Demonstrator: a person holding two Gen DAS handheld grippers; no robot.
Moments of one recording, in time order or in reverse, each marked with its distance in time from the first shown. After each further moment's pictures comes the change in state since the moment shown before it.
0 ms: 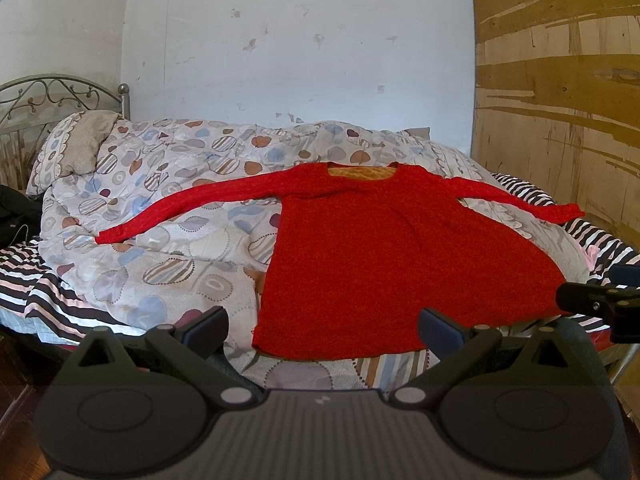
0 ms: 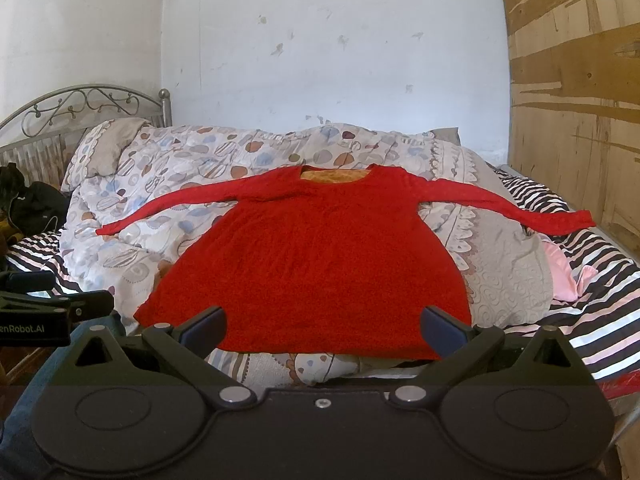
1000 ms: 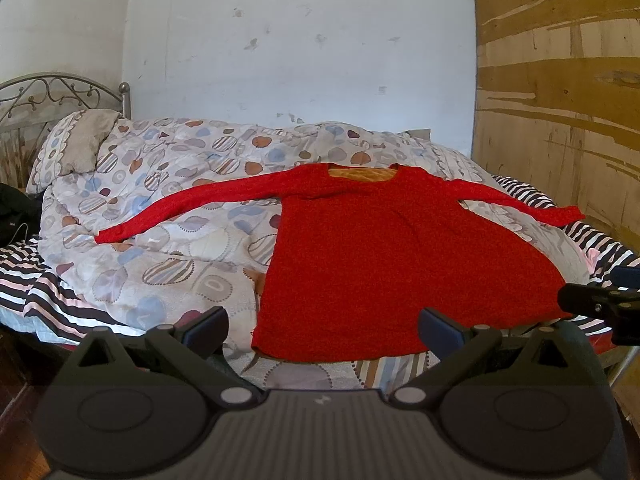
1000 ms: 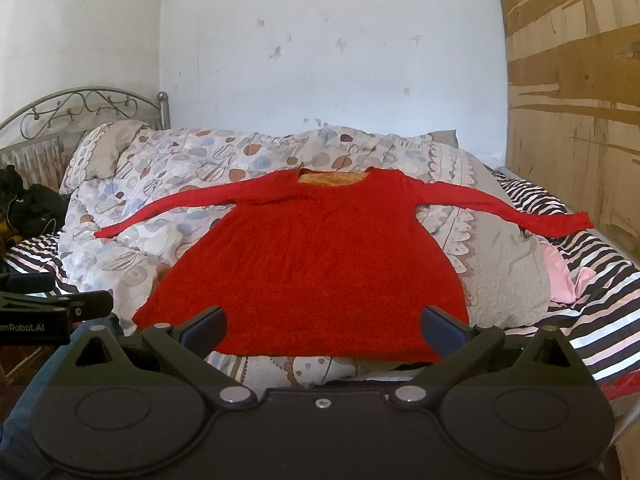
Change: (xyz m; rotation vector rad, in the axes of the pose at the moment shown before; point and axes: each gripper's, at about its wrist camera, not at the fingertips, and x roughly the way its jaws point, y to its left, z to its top) left arm 0.003 0.004 0.000 -0.005 0.001 -0.001; right arm -0.001 0.000 0.000 -0.002 -0.007 -0.001
